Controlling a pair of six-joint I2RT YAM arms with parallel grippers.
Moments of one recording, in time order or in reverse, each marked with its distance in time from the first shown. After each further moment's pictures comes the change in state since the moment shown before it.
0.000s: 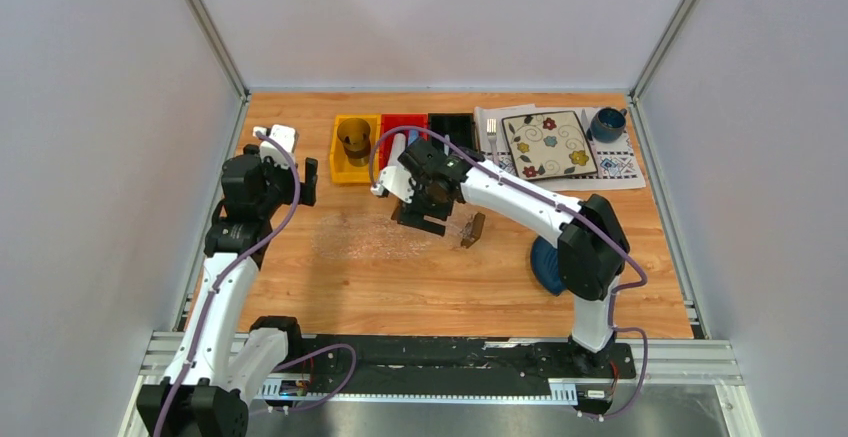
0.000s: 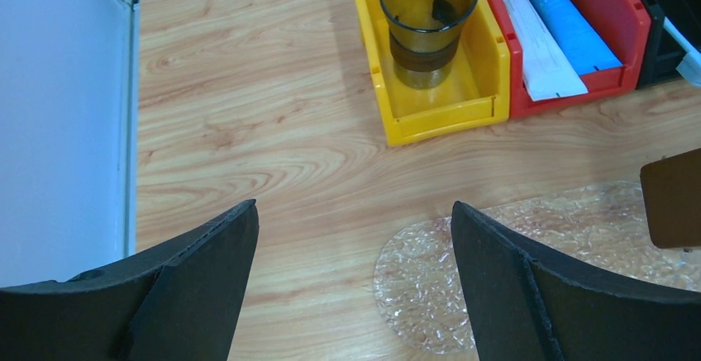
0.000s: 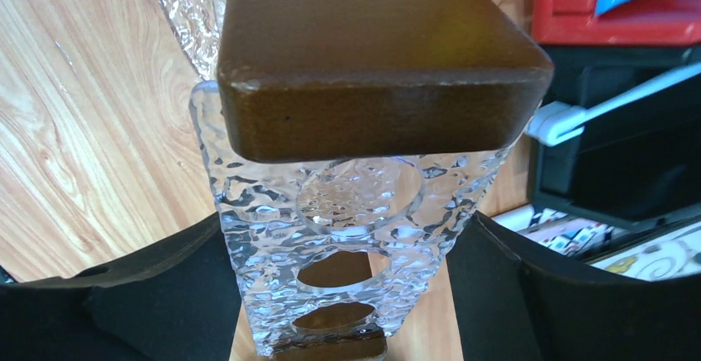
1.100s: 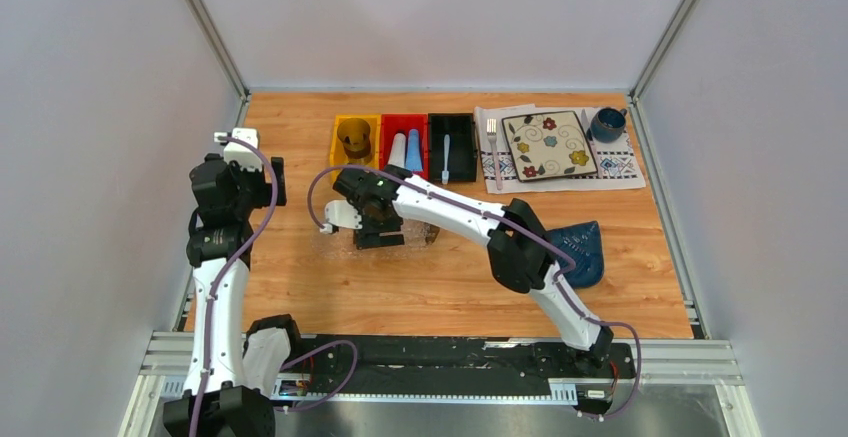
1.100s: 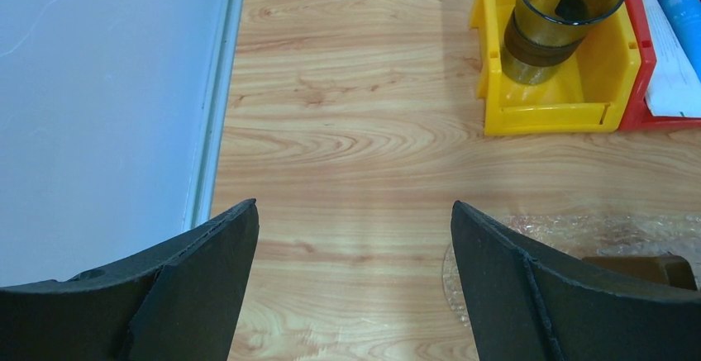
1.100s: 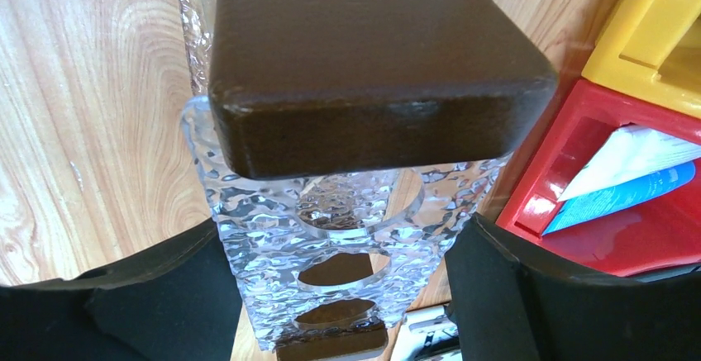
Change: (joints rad) left arm 0.235 -0.040 0.013 -0.058 0.005 0.020; right arm 0.184 0.398 0.473 -0.149 0.109 -0.201
